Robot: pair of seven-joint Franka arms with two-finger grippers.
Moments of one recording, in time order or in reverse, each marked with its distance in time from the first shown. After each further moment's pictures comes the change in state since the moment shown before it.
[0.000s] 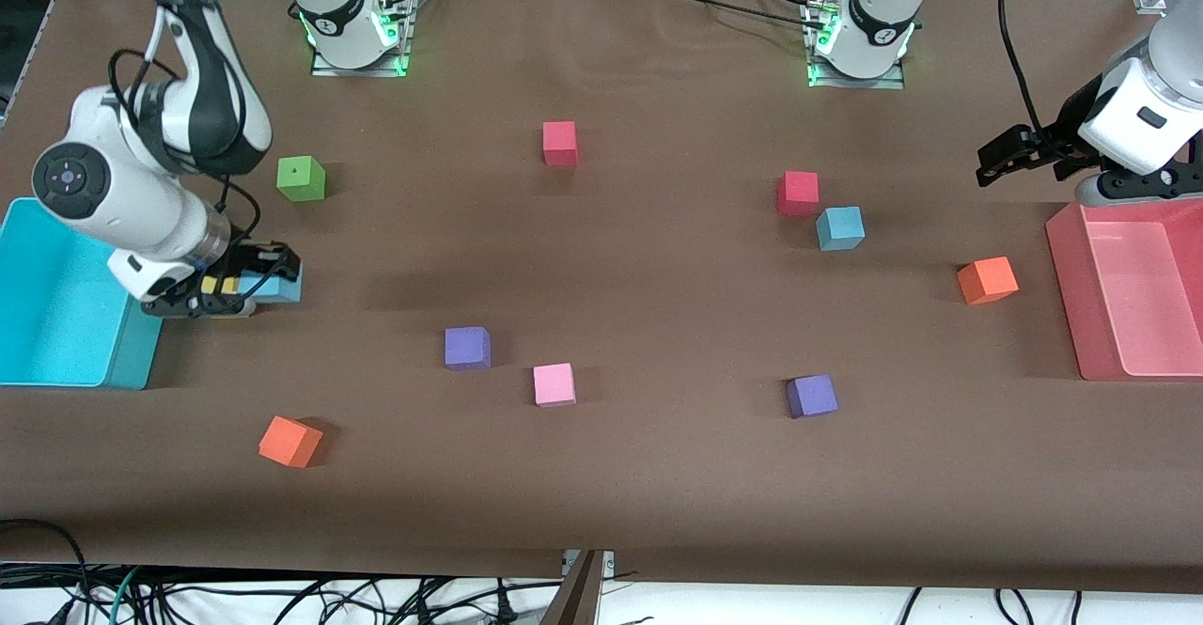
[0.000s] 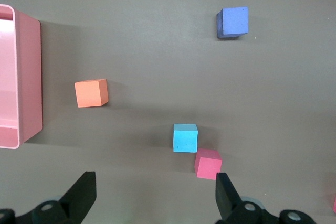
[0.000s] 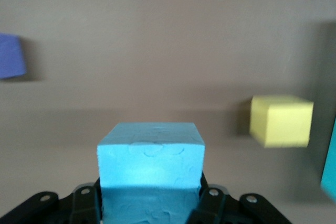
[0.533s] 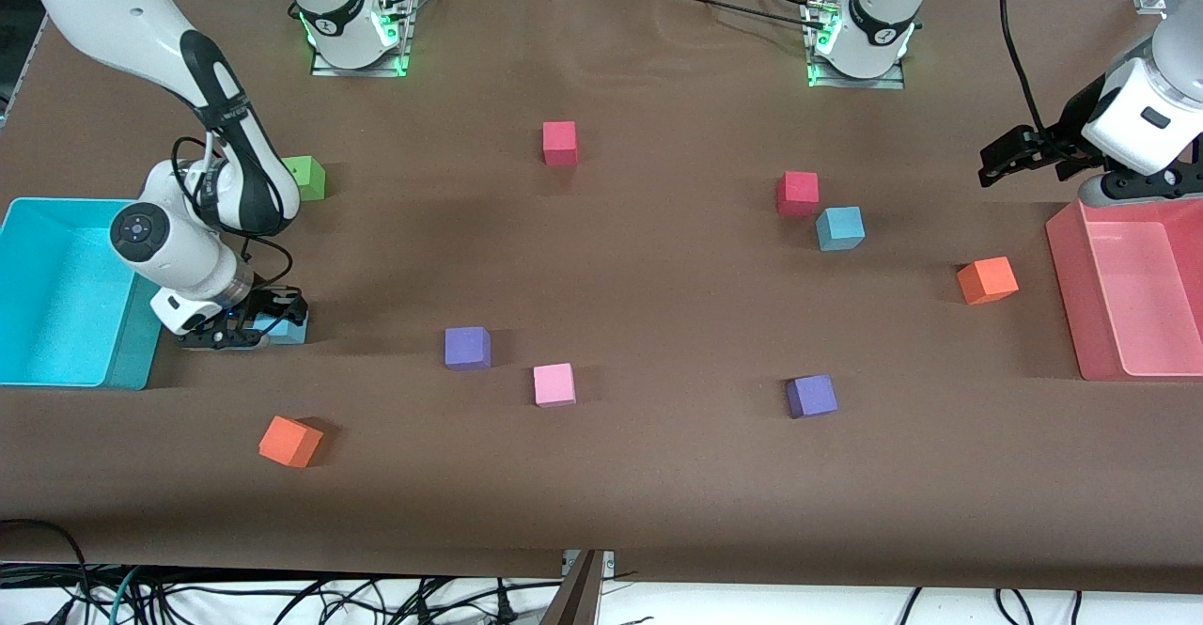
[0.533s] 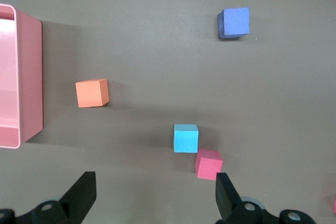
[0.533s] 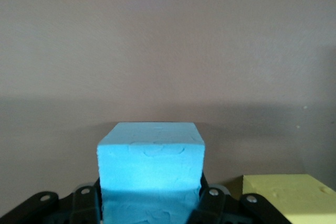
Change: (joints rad) left arm 0.001 0.000 0.002 0.000 0.000 0.000 0.000; right arm -0.002 0.268 -0.161 -0.096 0.000 0.530 -0.201
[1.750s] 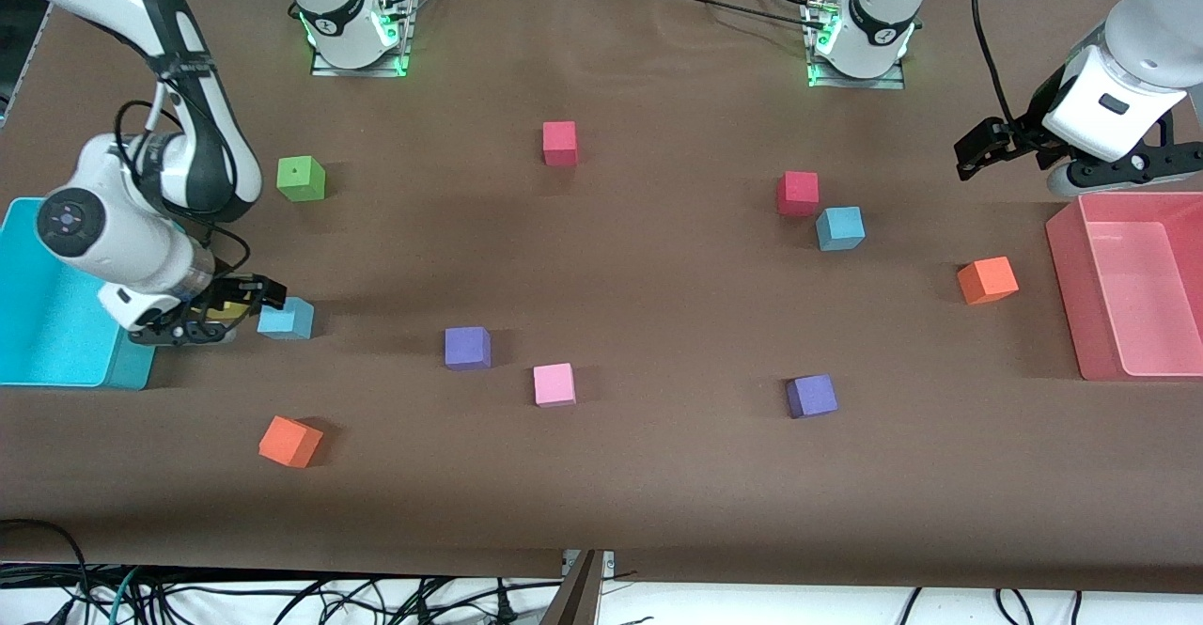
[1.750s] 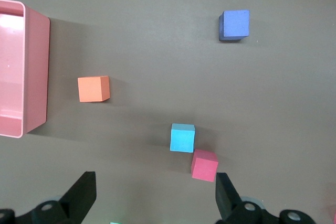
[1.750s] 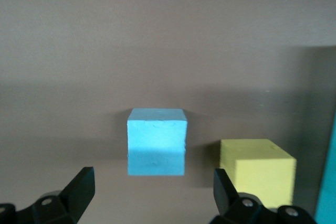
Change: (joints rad) left arm -0.076 -0.016 0.001 0.000 0.046 -0.009 -0.118; right arm 0.022 -0.066 -0.017 0.086 0.000 -0.238 -0.001
